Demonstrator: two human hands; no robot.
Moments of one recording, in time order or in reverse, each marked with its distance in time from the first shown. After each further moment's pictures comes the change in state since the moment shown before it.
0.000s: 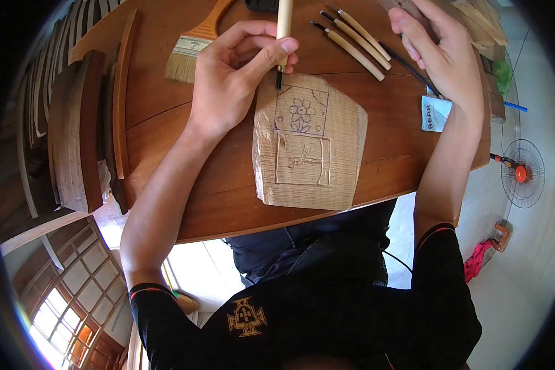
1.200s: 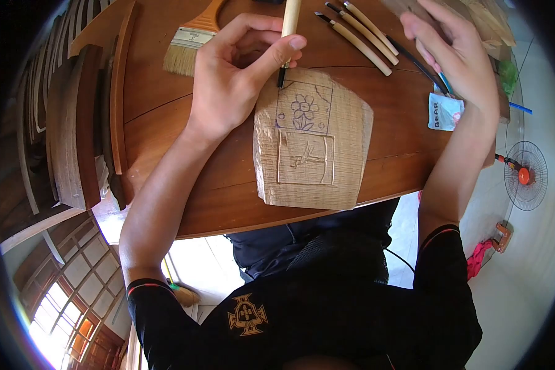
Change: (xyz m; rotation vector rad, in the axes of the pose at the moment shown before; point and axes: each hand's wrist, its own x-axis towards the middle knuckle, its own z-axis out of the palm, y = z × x) left_hand -0.006 -0.001 0.004 0.141 0.002 0.077; right_hand -0.002 -0.017 -0.008 -0.160 -0.120 0.076
